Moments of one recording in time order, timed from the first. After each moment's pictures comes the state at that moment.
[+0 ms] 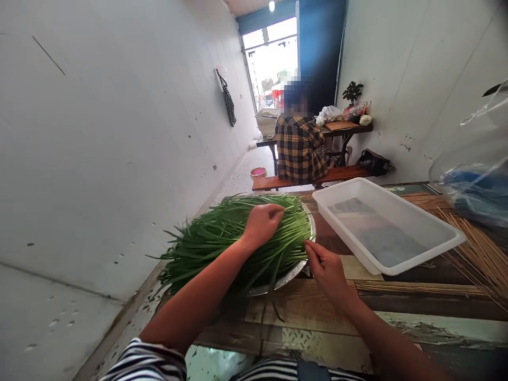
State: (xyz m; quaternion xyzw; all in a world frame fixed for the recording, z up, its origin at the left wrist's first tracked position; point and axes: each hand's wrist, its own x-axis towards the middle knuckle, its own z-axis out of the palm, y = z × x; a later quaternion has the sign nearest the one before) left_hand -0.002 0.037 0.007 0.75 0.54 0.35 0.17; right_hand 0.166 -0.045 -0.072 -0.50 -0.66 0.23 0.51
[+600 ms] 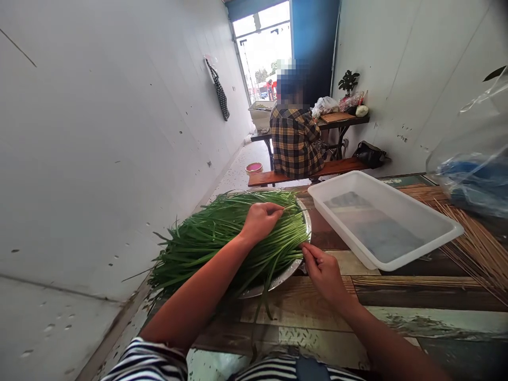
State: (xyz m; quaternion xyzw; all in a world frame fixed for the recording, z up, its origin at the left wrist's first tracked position) left_hand 0.011 0.038 0.011 0.72 0.56 0.32 0.26; right_hand 0.165 -0.051 -0.082 -0.50 -0.63 0.28 0.52
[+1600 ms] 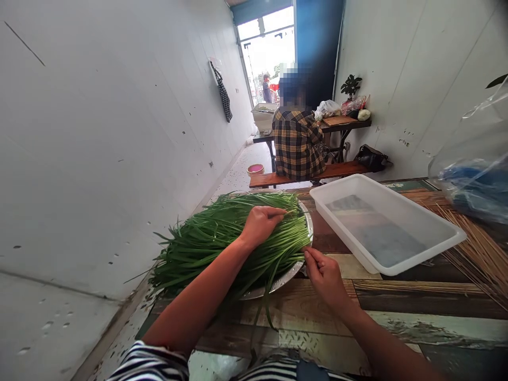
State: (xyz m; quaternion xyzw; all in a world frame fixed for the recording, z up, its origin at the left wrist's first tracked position) left_hand 0.003 0.038 0.004 0.73 0.54 0.33 0.27; right_hand 0.164 -0.052 -0.082 -0.50 -0.62 0.32 0.51
